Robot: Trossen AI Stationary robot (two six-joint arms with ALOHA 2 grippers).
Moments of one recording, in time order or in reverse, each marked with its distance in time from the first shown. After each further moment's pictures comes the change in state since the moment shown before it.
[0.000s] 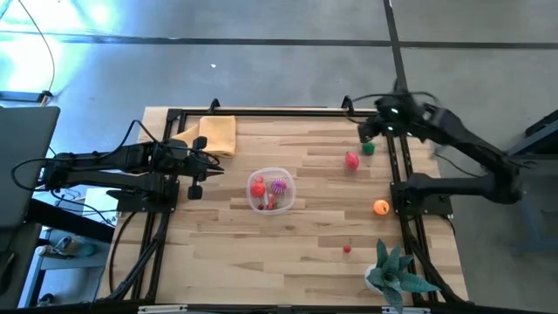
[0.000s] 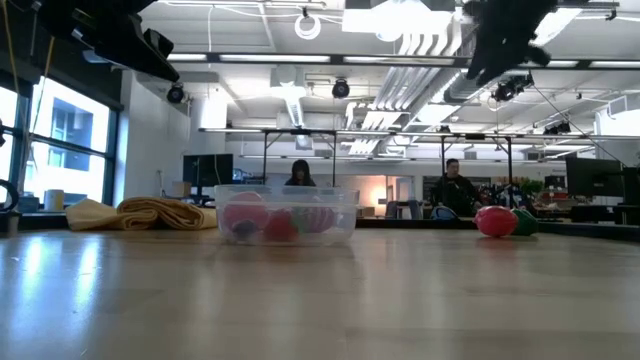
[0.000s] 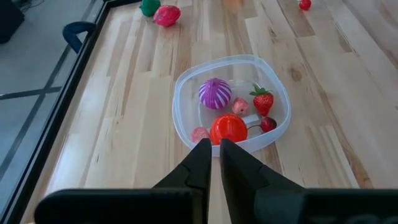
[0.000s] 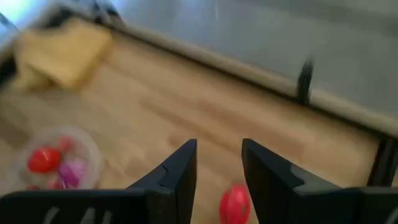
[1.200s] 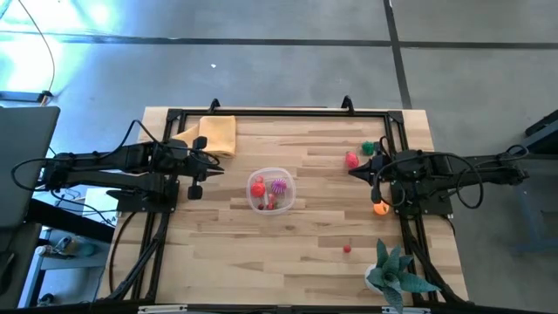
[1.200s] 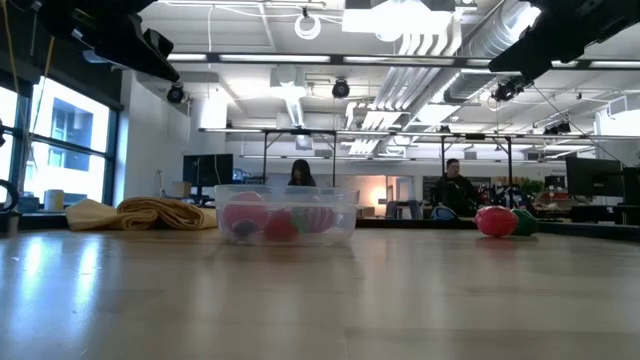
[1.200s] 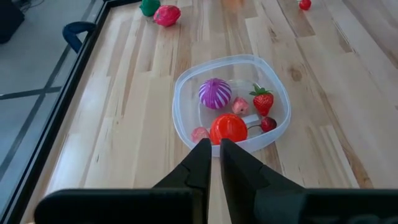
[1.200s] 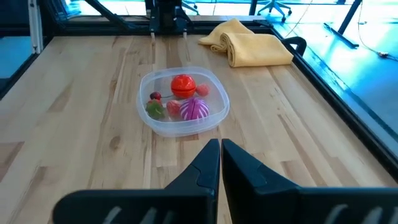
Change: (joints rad) left arm 0.000 0.000 0.000 0.000 0.000 0.000; right arm 0.633 -0.438 -0.598 0.540 0.036 -0.407
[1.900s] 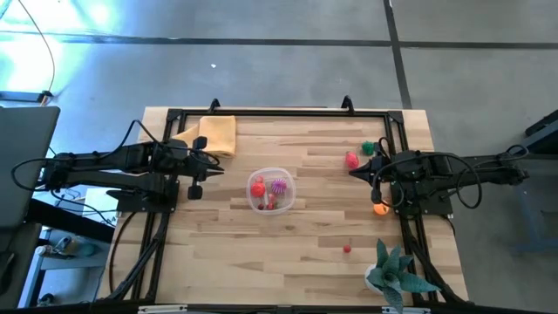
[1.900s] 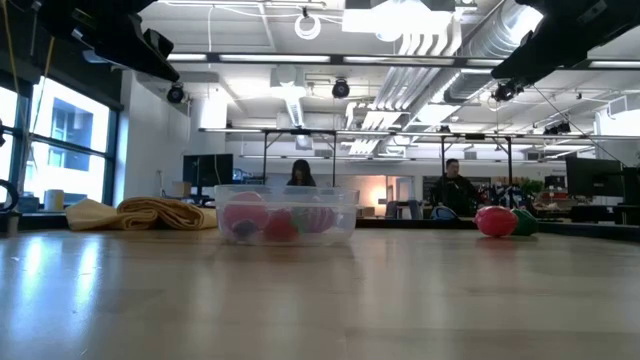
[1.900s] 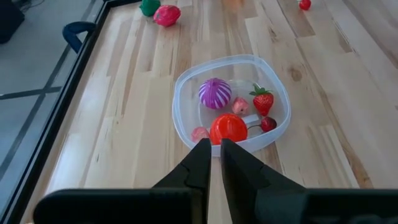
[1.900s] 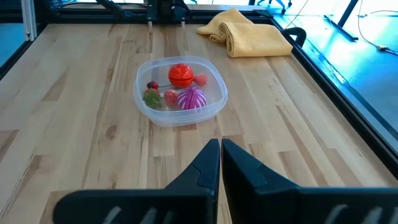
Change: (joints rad) left arm 0.000 0.000 0.000 0.000 0.000 0.000; right arm 0.000 0.000 0.000 -0.040 0.006 -0.015
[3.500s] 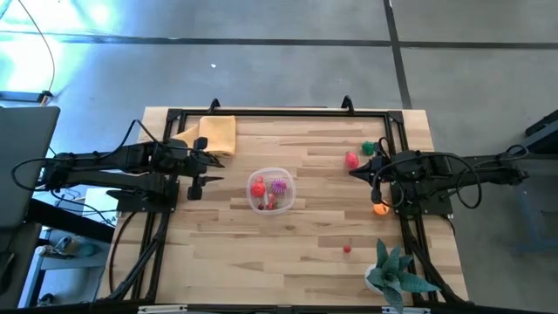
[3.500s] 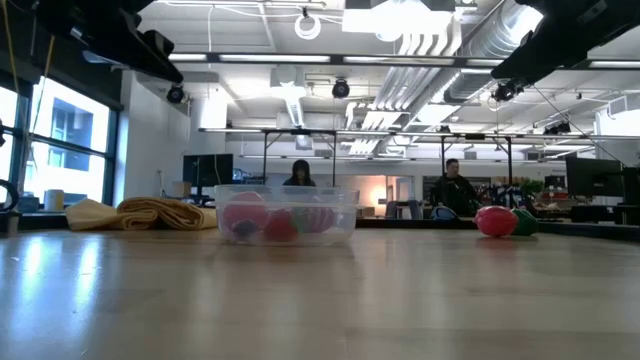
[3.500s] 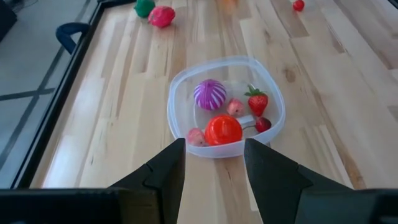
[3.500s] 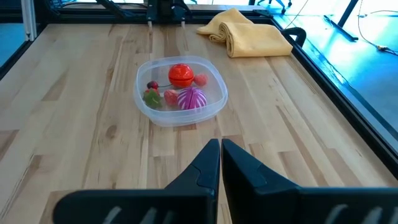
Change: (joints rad) left arm 0.001 0.002 0.000 0.001 0.021 0.000; right arm 0.000 0.000 0.000 0.000 0.000 0.000
